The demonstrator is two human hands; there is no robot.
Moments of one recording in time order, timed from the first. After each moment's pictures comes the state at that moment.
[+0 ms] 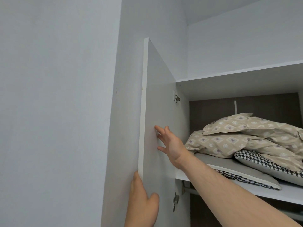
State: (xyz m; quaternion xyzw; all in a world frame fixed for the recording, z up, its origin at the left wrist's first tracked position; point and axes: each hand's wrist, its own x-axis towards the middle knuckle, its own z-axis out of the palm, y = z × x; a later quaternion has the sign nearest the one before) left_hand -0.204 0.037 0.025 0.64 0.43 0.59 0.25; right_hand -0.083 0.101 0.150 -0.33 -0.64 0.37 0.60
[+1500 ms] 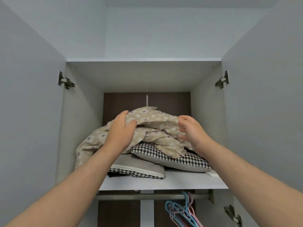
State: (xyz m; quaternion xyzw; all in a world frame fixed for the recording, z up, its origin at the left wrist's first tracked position) left_hand 0.134 0.086 0.171 0.75 0.21 0.60 0.19; right_hand 0.320 -0.033 0.176 -0.55 -0.46 0.06 0.69
